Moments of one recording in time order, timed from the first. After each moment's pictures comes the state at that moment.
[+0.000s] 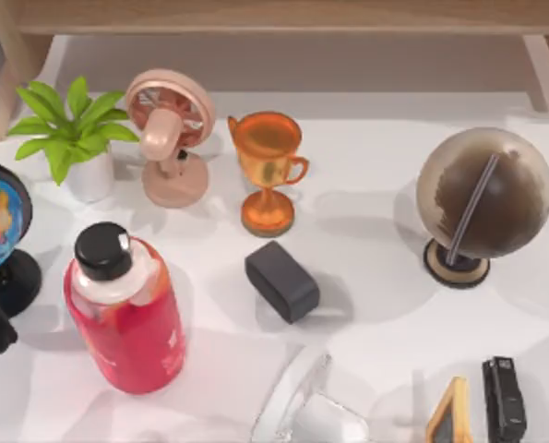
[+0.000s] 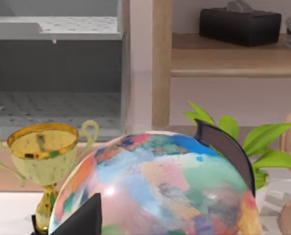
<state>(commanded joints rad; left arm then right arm) 0.00 0.00 0.00 0.00 0.00 0.00 -0.45 2.33 1.17 1.17 -0.41 -1.56</state>
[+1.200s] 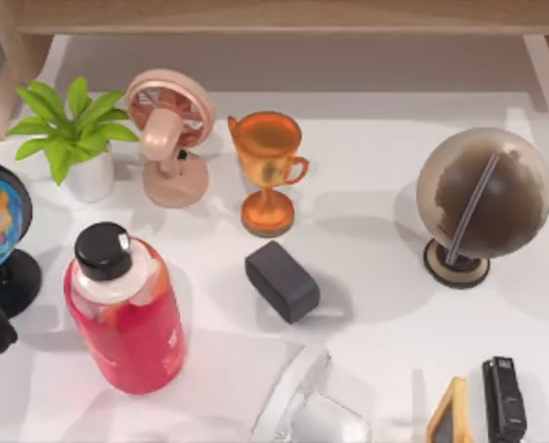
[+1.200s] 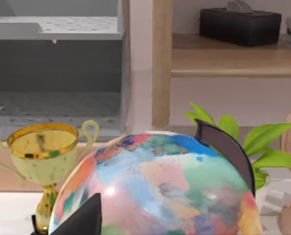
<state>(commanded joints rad) 0.00 0.00 0.00 0.00 0.00 0.00 -0.58 2.15 0.73 1.42 -0.54 -1.55</state>
